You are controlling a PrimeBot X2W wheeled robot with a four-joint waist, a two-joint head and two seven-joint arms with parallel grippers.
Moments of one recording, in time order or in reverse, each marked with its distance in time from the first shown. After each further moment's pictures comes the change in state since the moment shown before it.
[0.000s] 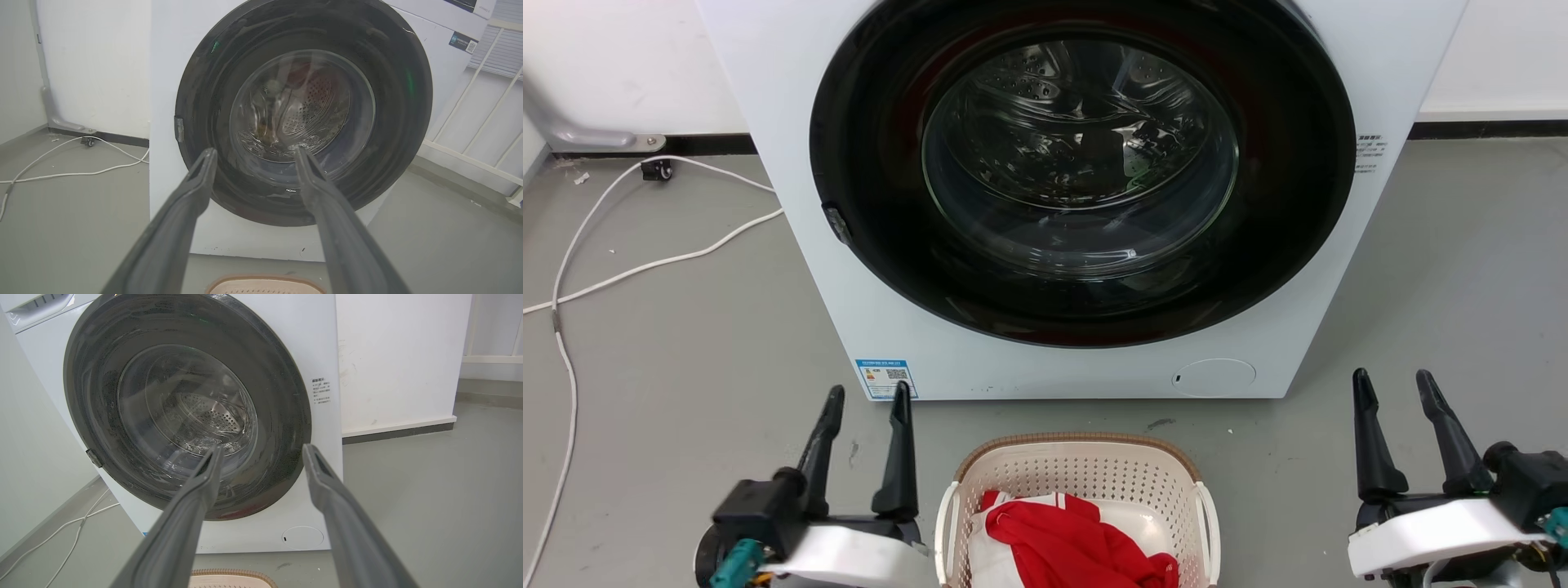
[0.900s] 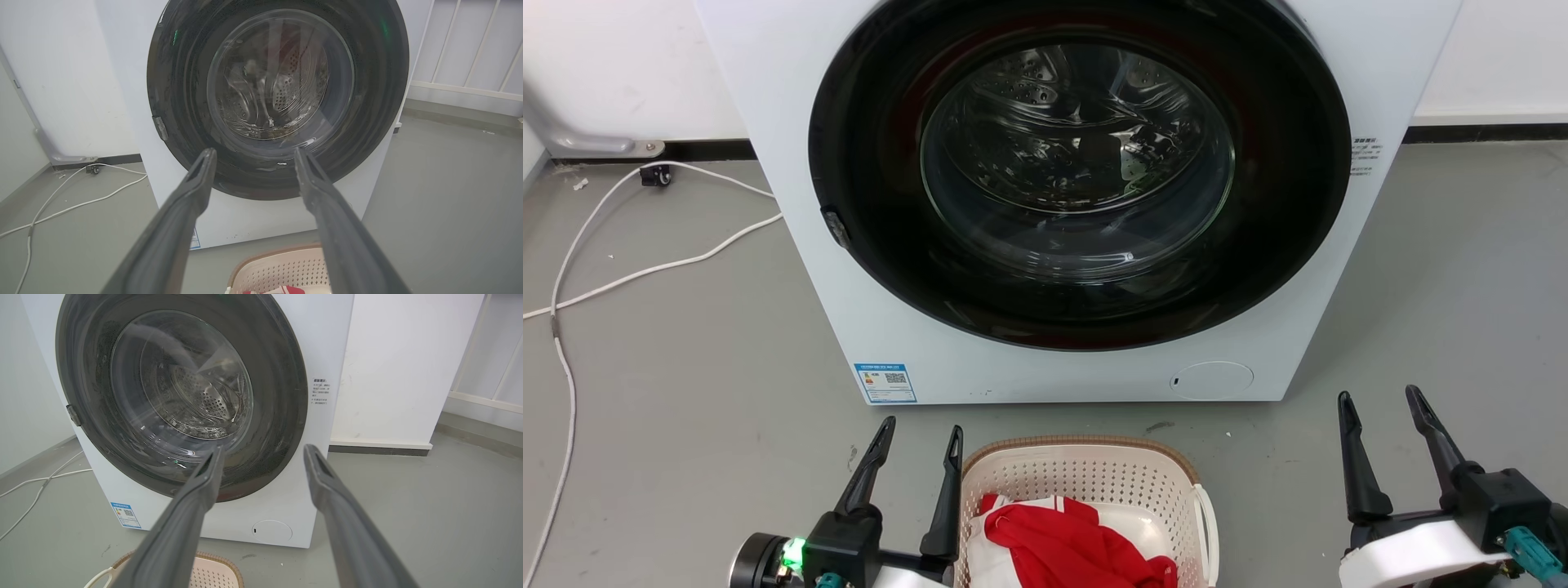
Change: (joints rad) left arm 0.019 0.056 -0.135 0.075 0.200 0.050 -0.057; right arm 0.019 0.000 0.003 0.040 -0.207 0.000 -0.054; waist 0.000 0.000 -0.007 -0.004
